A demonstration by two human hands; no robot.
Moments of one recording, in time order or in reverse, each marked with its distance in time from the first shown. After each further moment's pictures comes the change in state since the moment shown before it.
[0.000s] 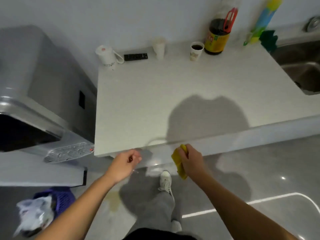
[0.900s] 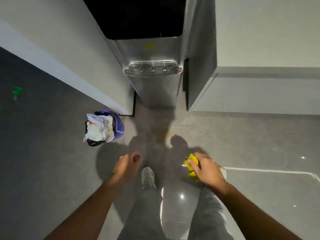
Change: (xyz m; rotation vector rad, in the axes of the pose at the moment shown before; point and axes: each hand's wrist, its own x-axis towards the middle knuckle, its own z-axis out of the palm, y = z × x) left_hand -0.272 -0.423 -0.082 0.093 0.013 -0.558; right_hand -0.256 0.003 0.374 -0.453 -0.475 -0.053
